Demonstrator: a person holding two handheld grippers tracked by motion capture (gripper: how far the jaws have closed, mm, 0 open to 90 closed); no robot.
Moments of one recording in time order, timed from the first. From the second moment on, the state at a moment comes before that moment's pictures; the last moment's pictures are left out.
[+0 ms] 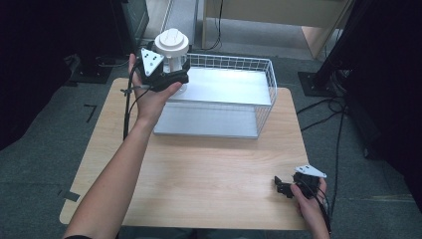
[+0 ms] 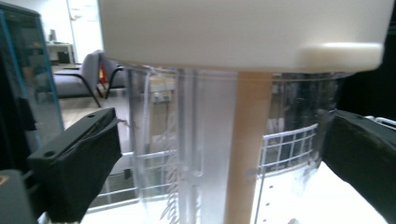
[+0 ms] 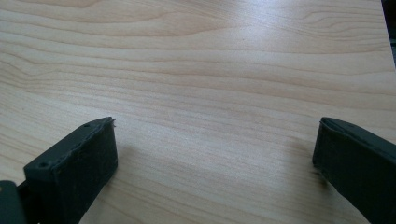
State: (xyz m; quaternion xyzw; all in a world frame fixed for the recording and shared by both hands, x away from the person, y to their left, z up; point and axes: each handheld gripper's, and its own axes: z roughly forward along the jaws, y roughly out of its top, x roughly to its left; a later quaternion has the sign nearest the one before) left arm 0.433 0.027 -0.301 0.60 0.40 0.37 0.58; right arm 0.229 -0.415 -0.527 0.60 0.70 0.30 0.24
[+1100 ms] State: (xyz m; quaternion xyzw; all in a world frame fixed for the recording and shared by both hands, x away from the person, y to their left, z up) left arm 0.398 0.046 -0.302 0.59 0.38 0.38 0.60; right arm 0.229 -0.415 -0.527 0.60 0.70 0.30 0.24
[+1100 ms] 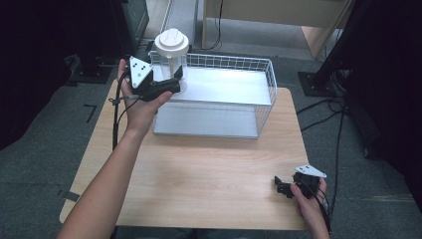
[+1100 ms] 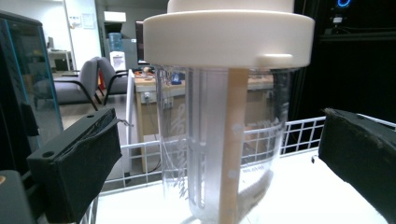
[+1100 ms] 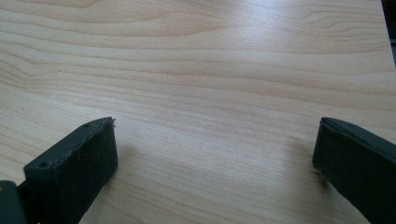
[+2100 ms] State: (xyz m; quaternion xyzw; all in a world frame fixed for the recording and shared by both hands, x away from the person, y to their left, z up) left arm 0.335 0.091 -0.363 0.59 0.38 0.38 0.59; right arm 0.229 -0.415 -0.527 0.60 0.70 0.30 0.24
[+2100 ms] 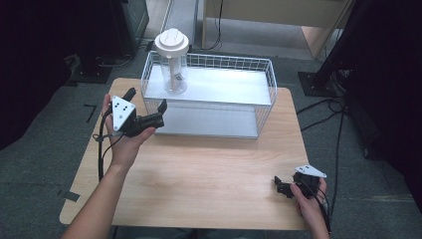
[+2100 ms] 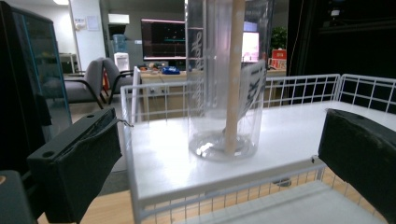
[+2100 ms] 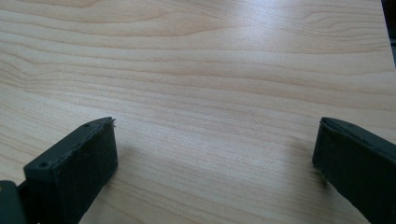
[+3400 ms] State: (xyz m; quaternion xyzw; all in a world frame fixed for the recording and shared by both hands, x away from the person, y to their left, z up) left arm 0.275 0.165 -0.486 0.63 0.49 0.33 0.50; right arm 0.229 -0.414 -0.526 0.60 0.70 0.30 0.24
